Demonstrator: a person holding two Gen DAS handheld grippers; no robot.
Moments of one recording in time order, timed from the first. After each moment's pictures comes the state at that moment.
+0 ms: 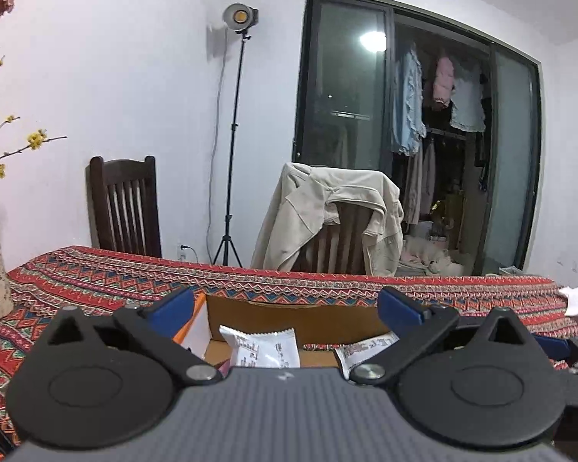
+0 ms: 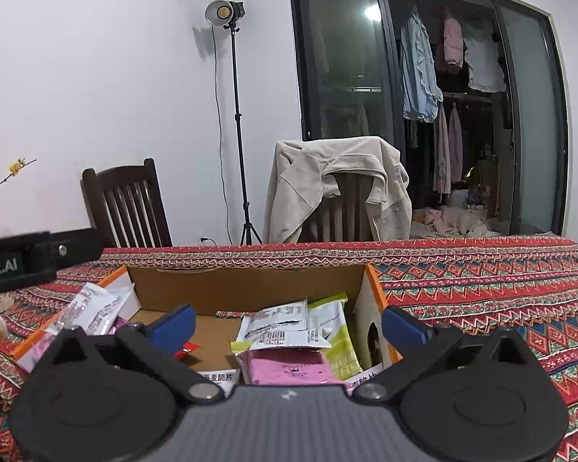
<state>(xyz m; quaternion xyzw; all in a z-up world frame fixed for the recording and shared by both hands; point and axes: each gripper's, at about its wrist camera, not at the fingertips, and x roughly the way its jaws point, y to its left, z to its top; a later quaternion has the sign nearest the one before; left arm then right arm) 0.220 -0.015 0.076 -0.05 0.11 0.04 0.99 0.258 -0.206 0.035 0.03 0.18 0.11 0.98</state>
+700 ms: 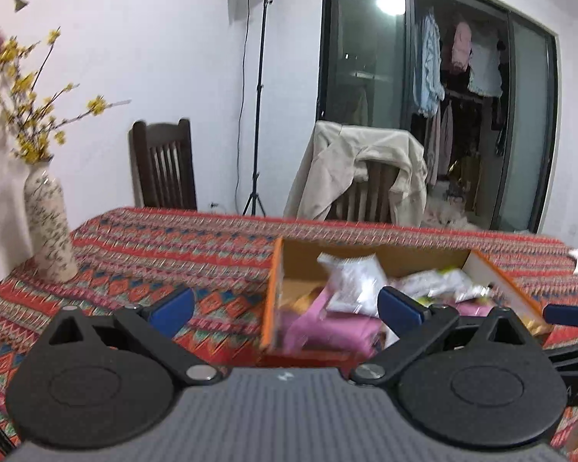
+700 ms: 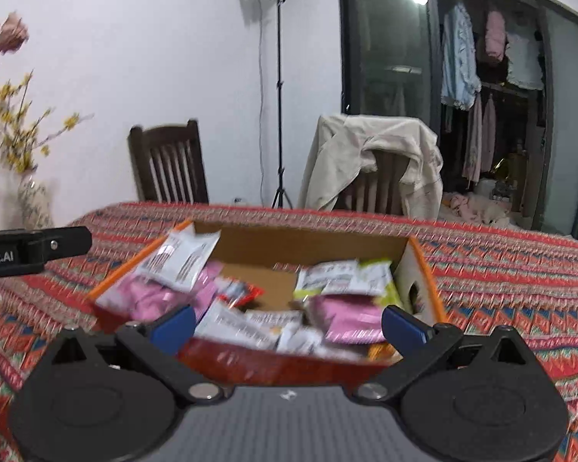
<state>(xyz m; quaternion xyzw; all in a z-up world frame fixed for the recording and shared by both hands) 0.149 0.058 0.066 -0.03 0.19 0.06 0.98 0.194 -0.162 0.044 -0.02 0.24 0.16 0.96</state>
